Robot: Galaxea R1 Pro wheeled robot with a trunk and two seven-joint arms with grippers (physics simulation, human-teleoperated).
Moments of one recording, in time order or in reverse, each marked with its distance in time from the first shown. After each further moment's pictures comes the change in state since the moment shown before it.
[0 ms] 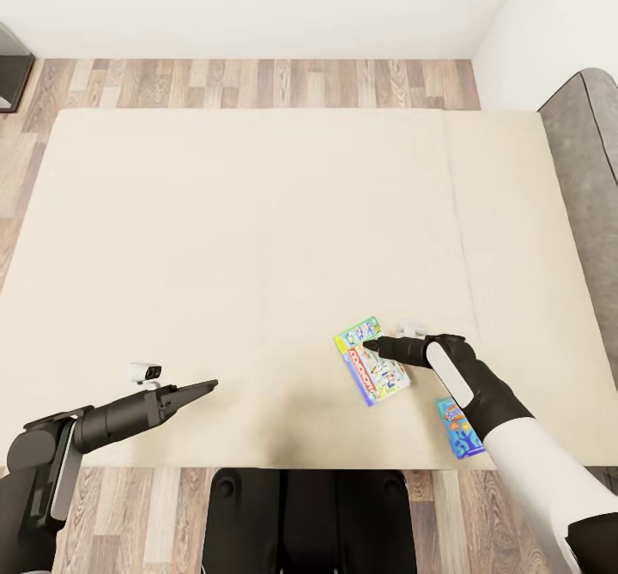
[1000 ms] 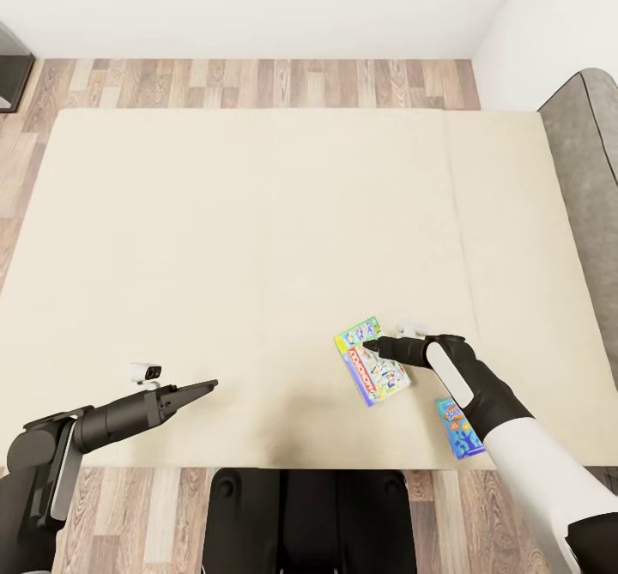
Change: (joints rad) left arm 0.000 0.000 0.000 0.000 0.000 0.000 0.000; right arm 0.000 0.000 0.000 0.002 0.000 -0.004 0.000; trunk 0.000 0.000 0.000
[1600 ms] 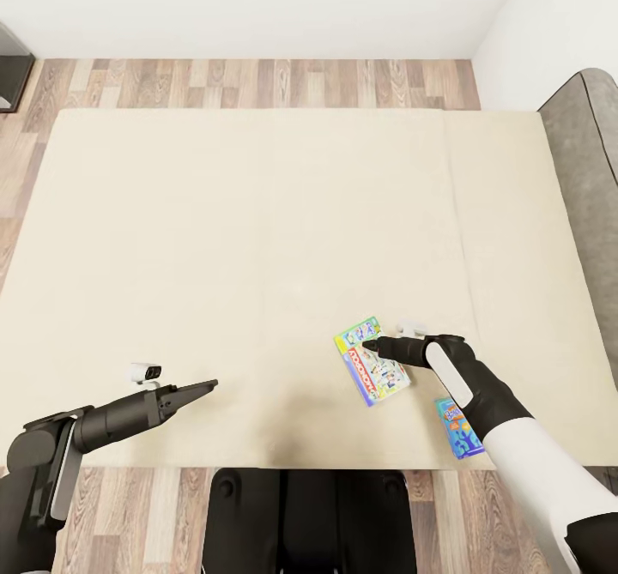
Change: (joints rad) left arm 0.000 0.000 0.000 0.000 0.000 0.000 -0.001; right arm 0.000 0.002 0.001 0.000 0.000 0.001 0.001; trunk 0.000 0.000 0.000
